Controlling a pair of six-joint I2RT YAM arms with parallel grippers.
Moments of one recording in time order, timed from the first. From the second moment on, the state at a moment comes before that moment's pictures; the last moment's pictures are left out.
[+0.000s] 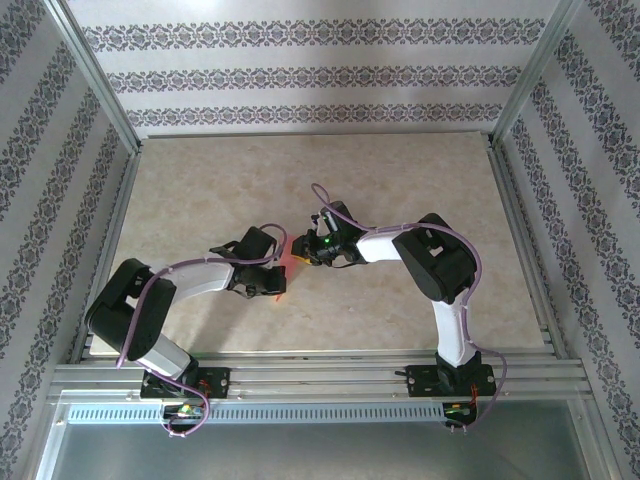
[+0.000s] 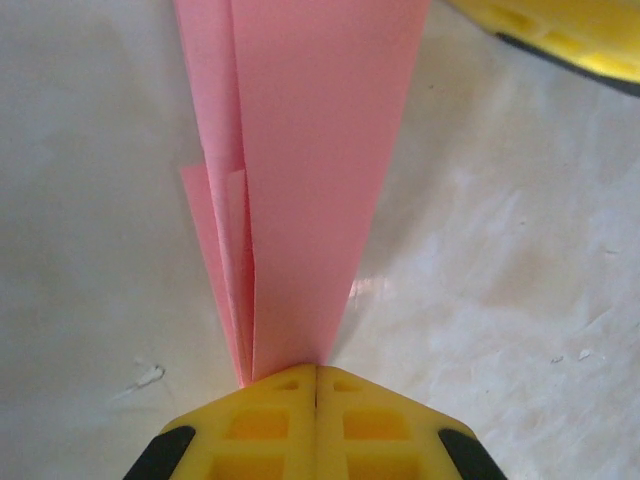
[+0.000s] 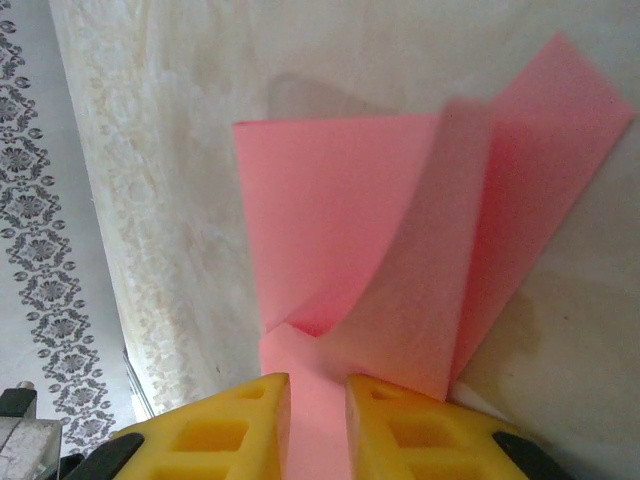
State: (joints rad) left arm -0.52 1.55 0.72 -0.34 0.32 -0.55; right arm 0.62 2.06 1.07 0.20 -0.61 1.00
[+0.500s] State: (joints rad) left arm -0.52 1.55 0.72 -0.35 0.31 -0.55; right arm 0.64 2.06 1.12 0.08 -0.55 0.99
